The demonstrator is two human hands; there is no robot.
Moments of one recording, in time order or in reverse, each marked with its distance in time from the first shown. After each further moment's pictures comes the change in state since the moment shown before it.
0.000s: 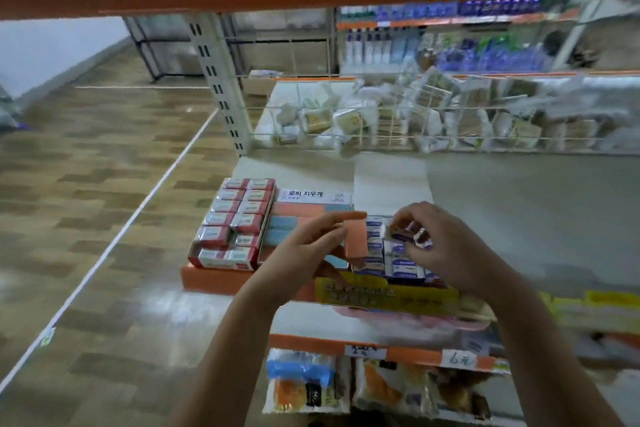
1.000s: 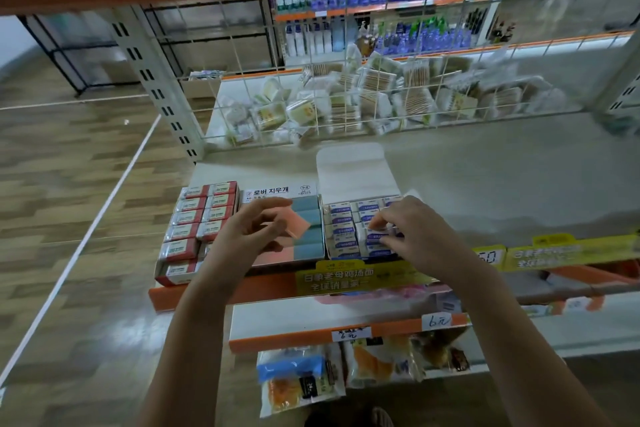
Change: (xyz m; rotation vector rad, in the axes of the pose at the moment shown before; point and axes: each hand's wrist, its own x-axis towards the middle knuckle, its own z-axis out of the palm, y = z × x) left_hand 0.006 -0.012 -0.051 0.124 0.151 0.049; right_hand -0.014 0.024 0.024 -0.328 0.093 0.073
